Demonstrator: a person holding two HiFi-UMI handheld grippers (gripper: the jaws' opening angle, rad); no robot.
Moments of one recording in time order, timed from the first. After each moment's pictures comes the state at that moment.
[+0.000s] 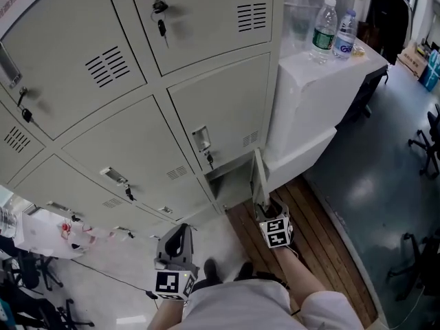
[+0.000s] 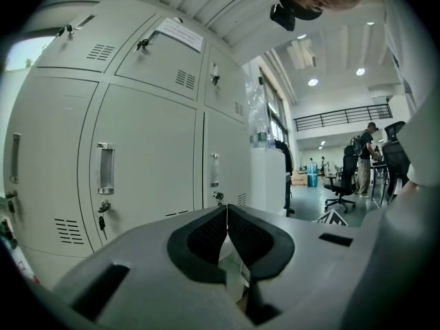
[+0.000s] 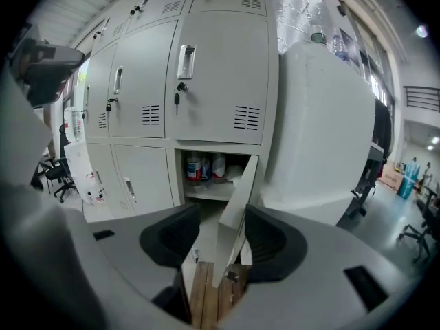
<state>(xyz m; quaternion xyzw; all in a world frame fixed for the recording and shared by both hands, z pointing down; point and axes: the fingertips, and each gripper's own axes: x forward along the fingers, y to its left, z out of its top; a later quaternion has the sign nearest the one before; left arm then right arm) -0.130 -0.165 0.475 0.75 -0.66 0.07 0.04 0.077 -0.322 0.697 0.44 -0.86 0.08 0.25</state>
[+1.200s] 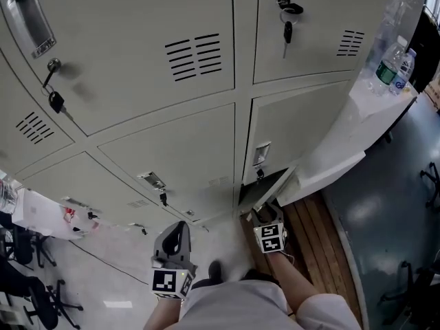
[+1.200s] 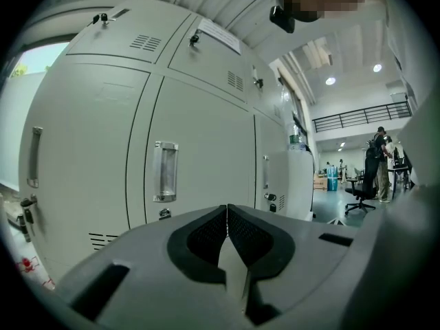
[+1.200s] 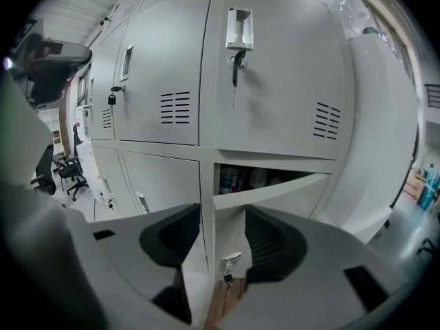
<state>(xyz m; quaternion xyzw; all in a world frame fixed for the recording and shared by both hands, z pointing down) -0.269 -0.174 0.471 0.70 -0.71 0.05 0.05 -0.090 -0.334 0.698 0.38 -0.88 0.08 0.26</state>
